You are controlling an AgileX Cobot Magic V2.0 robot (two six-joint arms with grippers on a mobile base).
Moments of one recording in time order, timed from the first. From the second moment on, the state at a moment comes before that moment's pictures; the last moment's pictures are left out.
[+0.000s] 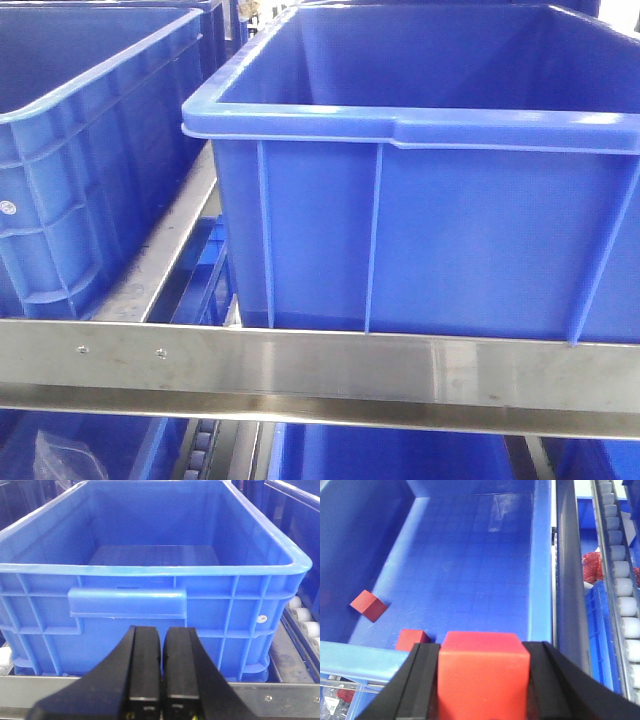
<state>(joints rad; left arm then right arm) -0.06 -0.01 0.01 0.01 0.13 -0.02 0.10 0.58 -0.62 0.11 0.53 0.10</state>
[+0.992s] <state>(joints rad) -0.06 -0.01 0.01 0.01 0.13 -0.02 0.10 0.78 -0.68 0.11 0.44 0.10</state>
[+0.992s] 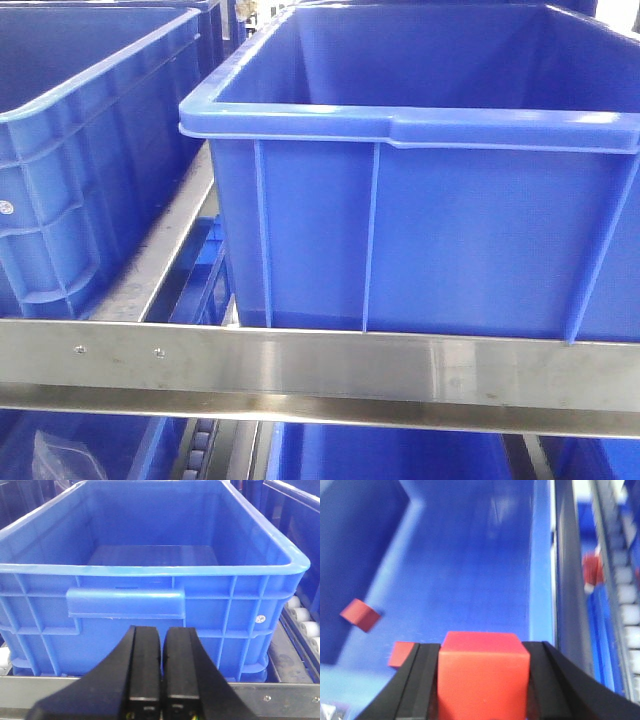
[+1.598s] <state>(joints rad) -0.06 -0.01 0.01 0.01 0.13 -0.02 0.26 1.42 -1.20 0.11 0.38 0.10</state>
